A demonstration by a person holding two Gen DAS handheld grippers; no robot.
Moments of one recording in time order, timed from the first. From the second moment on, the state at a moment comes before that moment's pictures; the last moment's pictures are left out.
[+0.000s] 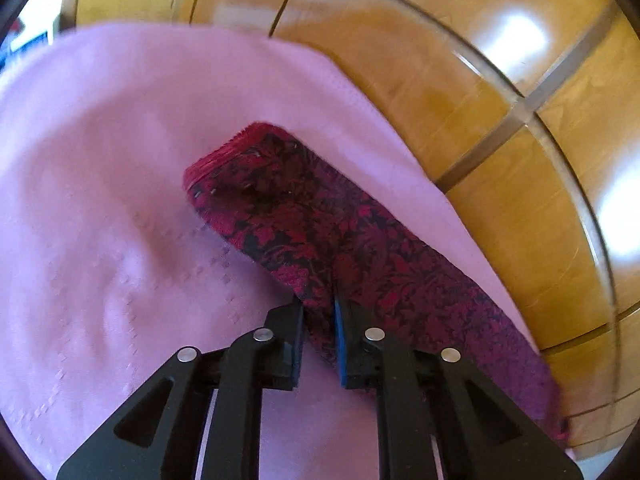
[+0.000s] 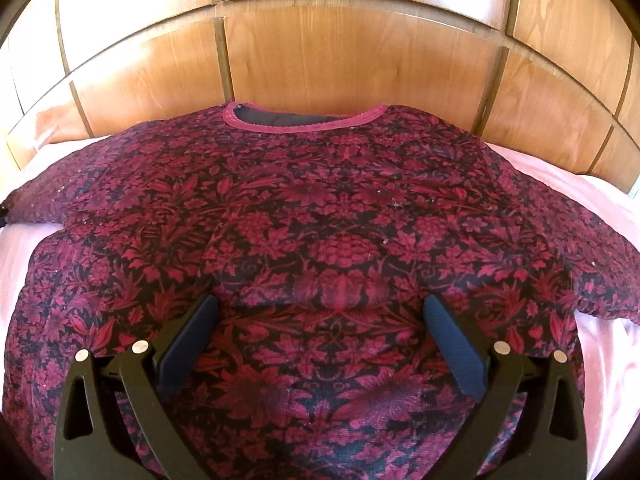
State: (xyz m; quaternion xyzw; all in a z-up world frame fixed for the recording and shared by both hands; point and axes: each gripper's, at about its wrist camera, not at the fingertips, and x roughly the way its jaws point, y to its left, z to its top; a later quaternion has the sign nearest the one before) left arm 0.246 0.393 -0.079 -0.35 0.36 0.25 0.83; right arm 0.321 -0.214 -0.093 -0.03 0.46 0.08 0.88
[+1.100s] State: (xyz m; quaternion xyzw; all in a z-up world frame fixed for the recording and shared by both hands) left arm 0.059 0.122 -0.079 -0.29 0.42 -0.20 0.83; right arm 0.128 -0.378 -0.060 0.11 0.50 0.04 0.86
